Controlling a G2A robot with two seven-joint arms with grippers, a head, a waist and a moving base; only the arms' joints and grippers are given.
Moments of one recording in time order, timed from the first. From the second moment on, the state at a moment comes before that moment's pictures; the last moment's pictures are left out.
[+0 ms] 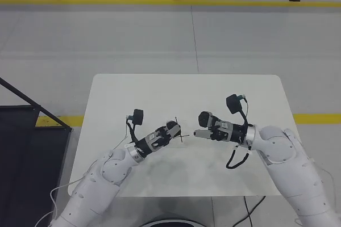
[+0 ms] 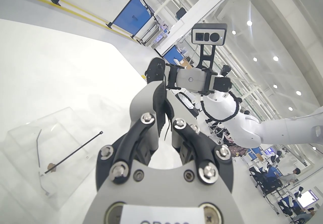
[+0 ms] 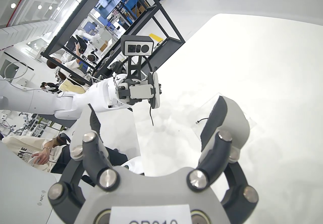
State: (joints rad) left arm 1.18 -1.19 -1.07 -1.49 0.27 -0.71 -0.19; right arm -0.95 -1.05 1.14 -1.53 -0.05 -0.65 0.80
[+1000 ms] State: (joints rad) left arm 1.16 -1.20 -1.06 -1.48 0.27 -0.72 -0.18; right arm -0.87 -1.07 1.00 -1.45 -0.14 -0.62 0.81
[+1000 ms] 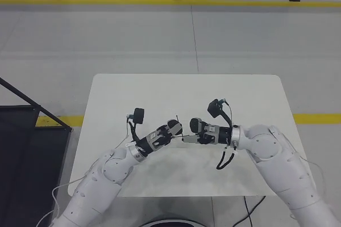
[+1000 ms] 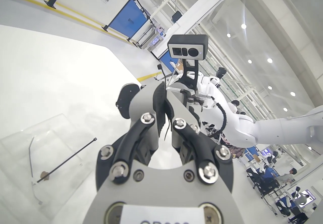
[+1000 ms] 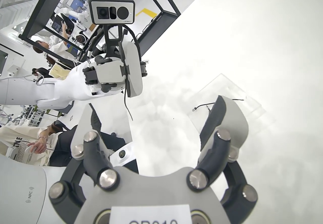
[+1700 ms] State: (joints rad) left arm 1.13 -1.22 -1.05 -1.43 0.28 -0.72 -0.16; right arm -0.85 -1.07 0.99 -1.43 -0.12 -0.66 0.84
